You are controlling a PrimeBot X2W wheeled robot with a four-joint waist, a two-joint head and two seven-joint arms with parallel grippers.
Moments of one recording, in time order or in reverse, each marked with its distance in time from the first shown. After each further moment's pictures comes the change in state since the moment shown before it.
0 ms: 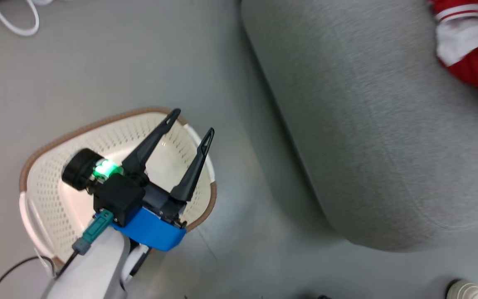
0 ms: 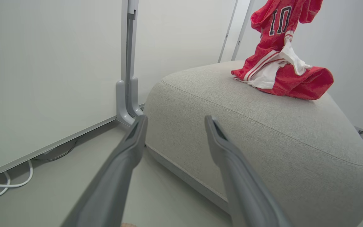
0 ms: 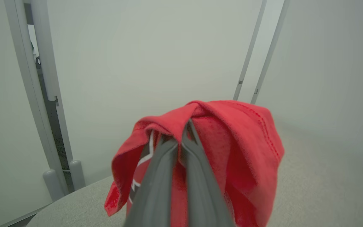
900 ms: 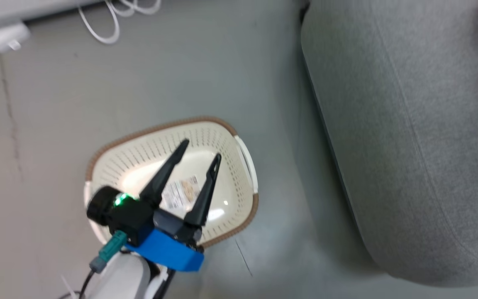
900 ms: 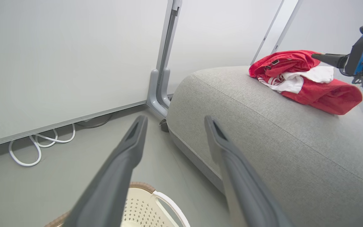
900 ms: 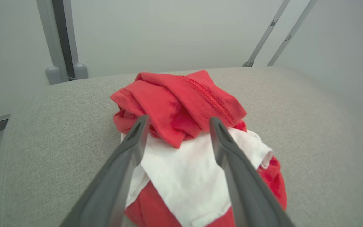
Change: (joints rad) left arm 0.099 -0.109 0.040 0.019 -0.042 0.002 0.000; right arm 0.262 -0.064 0.096 0.388 -0.094 0.000 -0.276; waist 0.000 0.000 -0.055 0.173
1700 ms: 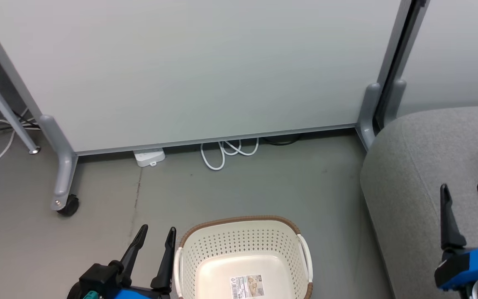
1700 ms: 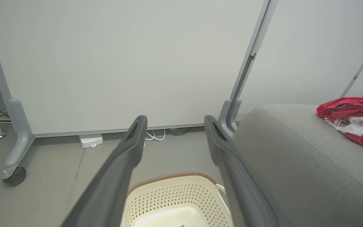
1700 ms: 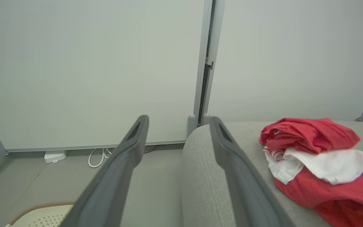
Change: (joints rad) left arm 0.284 -0.059 0.186 0.153 -0.059 -0.002 0.000; right arm 0.855 0.341 0.106 -0.950 0.021 0.000 0.181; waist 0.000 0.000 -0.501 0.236
